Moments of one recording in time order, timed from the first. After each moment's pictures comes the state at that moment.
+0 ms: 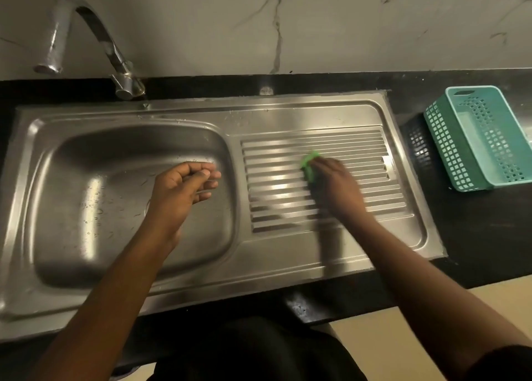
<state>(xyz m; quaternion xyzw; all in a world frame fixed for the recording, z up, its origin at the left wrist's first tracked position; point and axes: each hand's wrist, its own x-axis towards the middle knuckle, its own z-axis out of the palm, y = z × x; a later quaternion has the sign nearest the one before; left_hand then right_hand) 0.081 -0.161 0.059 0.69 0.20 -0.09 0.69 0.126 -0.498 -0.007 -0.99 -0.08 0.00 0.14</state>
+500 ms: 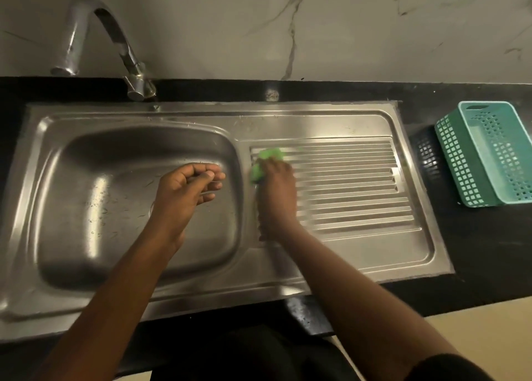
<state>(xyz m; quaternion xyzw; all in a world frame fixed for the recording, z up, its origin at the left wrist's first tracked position) 0.088 -0.154 0.058 0.68 0.21 -0.08 0.70 0.127 -0.340 -0.004 -0.97 -0.01 -0.01 0.22</state>
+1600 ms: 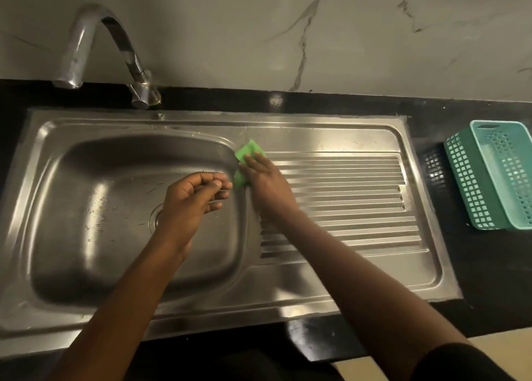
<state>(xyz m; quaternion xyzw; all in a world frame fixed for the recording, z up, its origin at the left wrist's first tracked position) 0.103 -0.158 0.051 0.67 0.22 -0.08 0.71 0.179 -0.333 -0.011 -0.96 -0.22 0.06 0.15</state>
